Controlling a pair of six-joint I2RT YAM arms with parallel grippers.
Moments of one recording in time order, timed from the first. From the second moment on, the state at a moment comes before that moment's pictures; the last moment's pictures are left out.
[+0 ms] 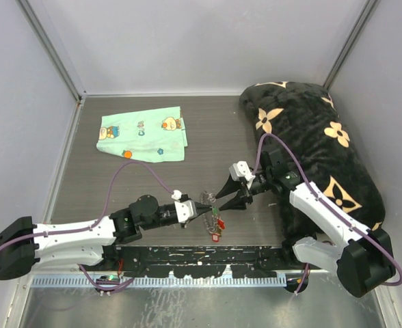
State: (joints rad) left arm -1.18 0.97 0.41 0.53 0.14 0.24; right arm 0.44 1.09 0.73 -0.44 -1.30 -0.78
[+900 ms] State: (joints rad) left arm -1.18 0.95 0.41 0.54 0.14 0.22; right arm 0.47 1.10 0.72 -0.45 -1.26 -0.83
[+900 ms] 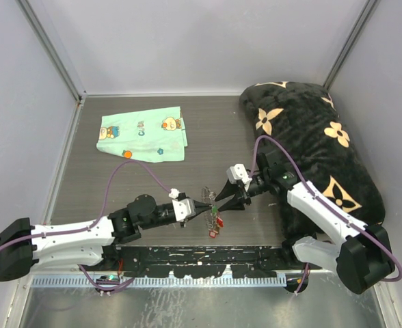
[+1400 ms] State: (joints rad) left arm -1.18 0.97 0.41 0.57 0.14 0.22; right arm 0.50 1.14 0.70 -0.45 -1.28 -0.83
